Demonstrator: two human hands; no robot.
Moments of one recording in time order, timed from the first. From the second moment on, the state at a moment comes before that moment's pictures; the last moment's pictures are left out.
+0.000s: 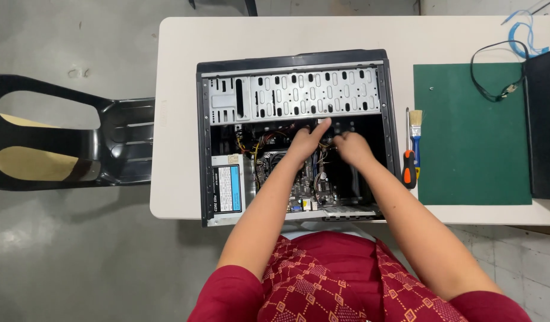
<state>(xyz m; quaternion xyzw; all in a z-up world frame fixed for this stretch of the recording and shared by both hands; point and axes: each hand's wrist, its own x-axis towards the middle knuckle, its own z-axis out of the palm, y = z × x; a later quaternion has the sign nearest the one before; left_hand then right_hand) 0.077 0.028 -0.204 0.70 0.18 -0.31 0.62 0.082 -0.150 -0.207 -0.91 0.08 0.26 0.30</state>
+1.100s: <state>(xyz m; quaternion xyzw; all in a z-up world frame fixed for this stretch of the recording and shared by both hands) 0.032 0.103 -0.151 0.86 0.17 -0.17 0.45 0.070 -0.127 -0.212 -0.95 -0.02 0.30 0.07</state>
